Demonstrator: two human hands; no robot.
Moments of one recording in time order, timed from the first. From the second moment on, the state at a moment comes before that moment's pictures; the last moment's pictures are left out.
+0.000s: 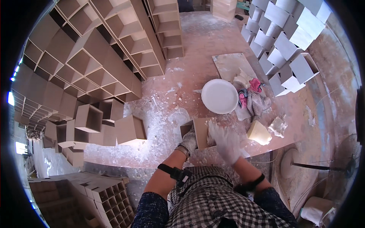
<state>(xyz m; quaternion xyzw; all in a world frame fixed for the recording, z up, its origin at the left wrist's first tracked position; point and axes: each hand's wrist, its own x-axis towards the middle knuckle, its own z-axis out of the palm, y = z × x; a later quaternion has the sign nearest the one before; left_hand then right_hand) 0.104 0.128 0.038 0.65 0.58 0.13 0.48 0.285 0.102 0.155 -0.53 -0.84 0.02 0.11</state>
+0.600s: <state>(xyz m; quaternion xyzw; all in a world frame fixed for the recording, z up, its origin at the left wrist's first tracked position) 0.117 0.138 0.032 0.39 0.55 0.19 0.71 0.274 0.136 0.143 -0.51 -0.77 0.16 0.34</state>
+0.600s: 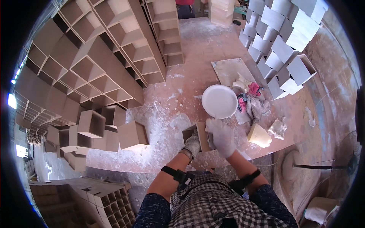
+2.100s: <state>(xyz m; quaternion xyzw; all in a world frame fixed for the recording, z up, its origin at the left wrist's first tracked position) 0.079 0.133 -0.089 0.61 0.47 0.24 0.59 0.251 0.062 0.168 -0.41 -0.85 0.10 0.32</state>
